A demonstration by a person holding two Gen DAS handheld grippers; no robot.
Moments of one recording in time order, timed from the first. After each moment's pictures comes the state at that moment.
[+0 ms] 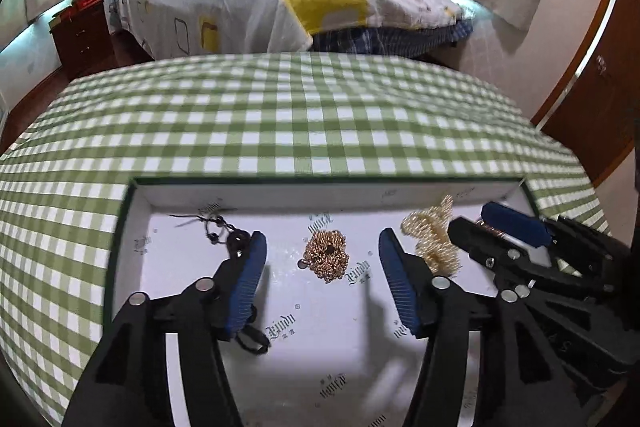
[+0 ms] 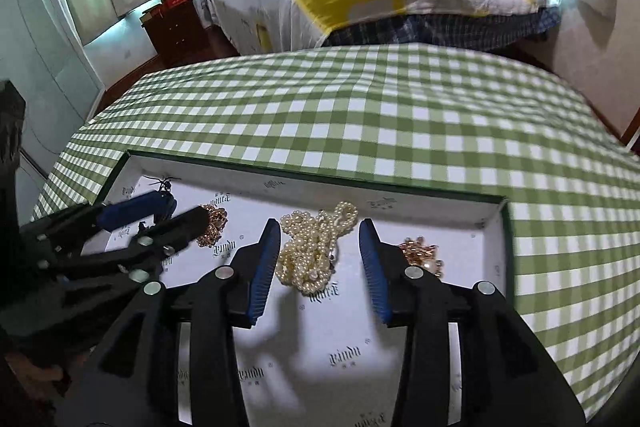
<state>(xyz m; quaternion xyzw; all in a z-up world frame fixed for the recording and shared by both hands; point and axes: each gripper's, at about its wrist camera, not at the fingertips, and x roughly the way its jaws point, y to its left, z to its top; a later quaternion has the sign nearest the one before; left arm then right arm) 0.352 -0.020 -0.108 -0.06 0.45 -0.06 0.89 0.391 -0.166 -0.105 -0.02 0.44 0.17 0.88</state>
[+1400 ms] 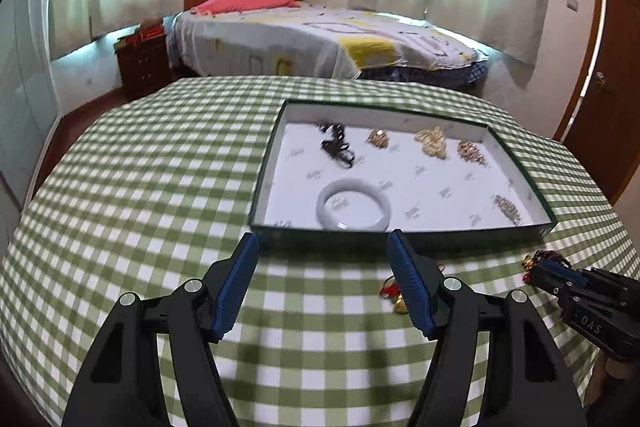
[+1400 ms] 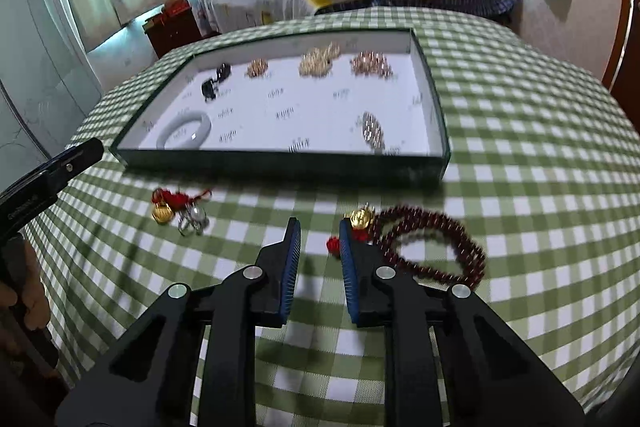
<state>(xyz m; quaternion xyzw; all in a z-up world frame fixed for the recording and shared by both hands) 0.138 0.023 -0.094 -0.05 0.36 0.02 0.93 0.177 -0.218 -0.123 0.01 0.44 0.15 0.89</state>
